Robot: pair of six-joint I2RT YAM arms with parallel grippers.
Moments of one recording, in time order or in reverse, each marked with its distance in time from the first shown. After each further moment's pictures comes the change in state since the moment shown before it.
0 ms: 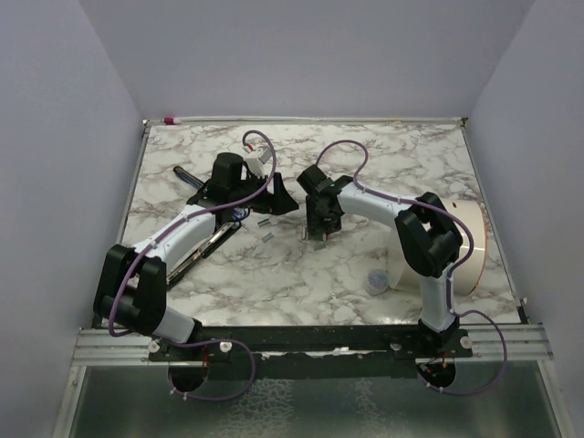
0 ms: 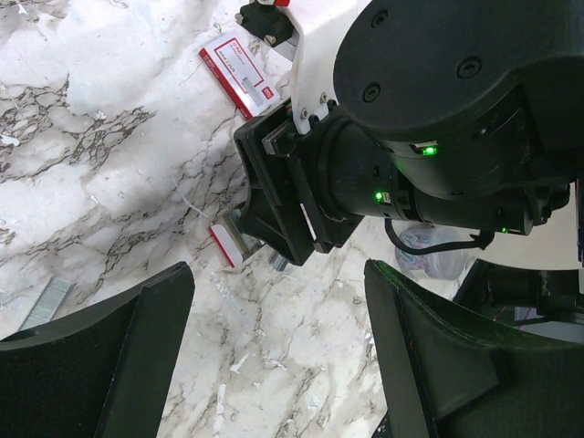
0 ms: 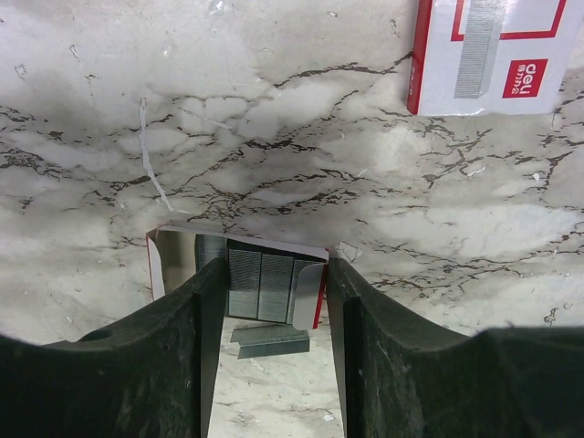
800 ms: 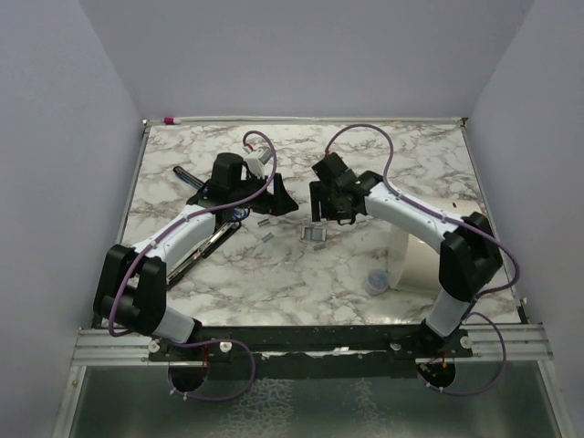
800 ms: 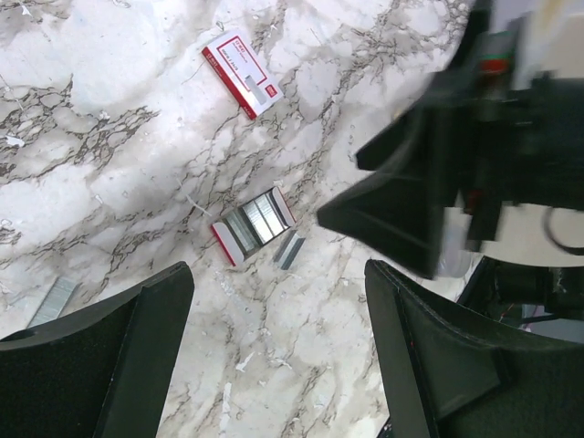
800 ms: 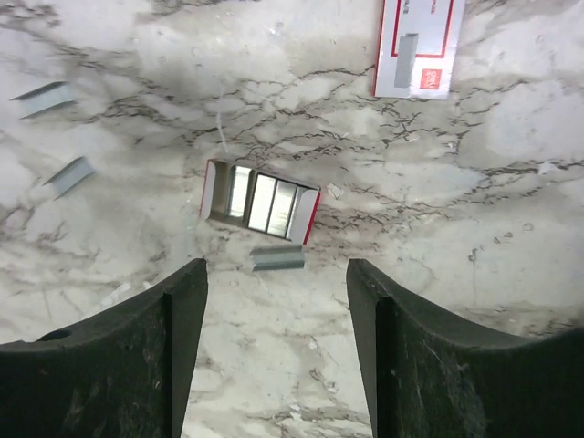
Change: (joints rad) left arm 0.000 0.000 0.000 -0.002 -0.001 0.016; right arm 0.000 -0.222 -0.050 -0.009 0.015 -0.072
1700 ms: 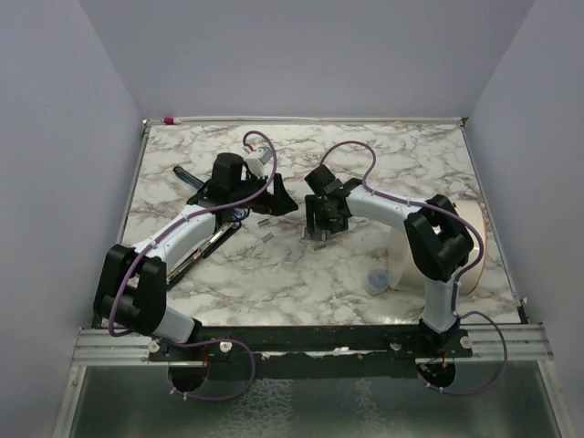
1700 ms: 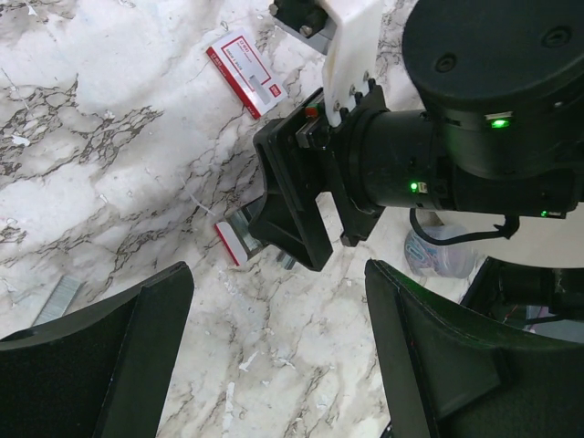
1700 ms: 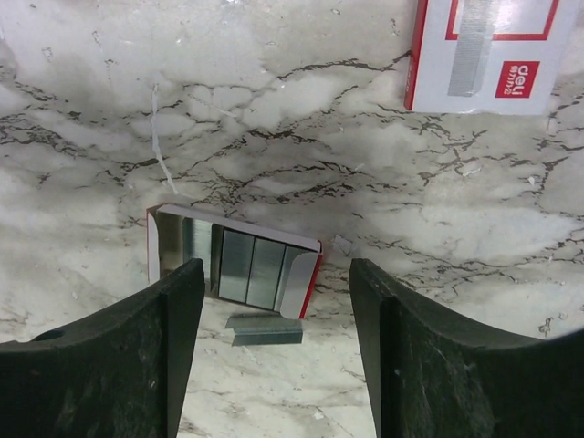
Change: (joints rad) left arm 0.000 0.000 0.000 -0.006 -0.008 0.010; right arm -0.027 0.136 -0.050 0.103 -0.067 0.028
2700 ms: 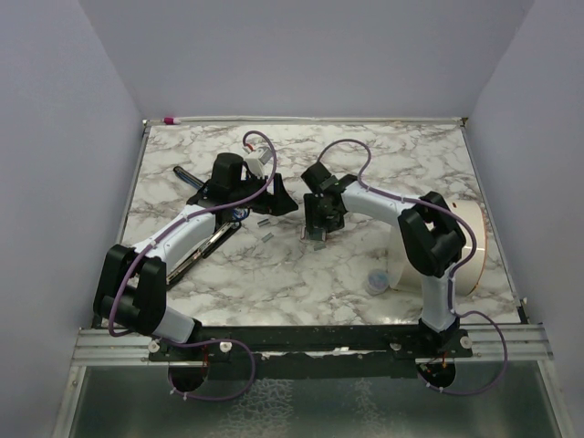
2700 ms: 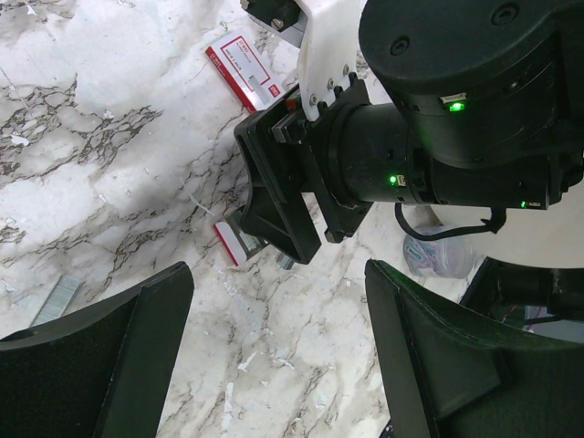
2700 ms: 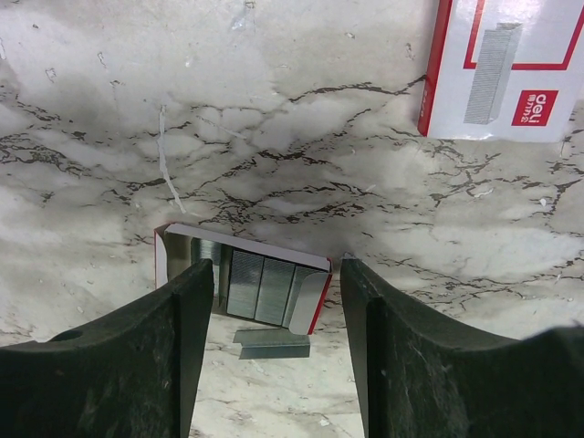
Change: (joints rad) left arm 0.000 0.000 0.000 0.001 0.001 -0.004; right arm 0.000 0.068 0.076 -0.047 -0.012 -0.003
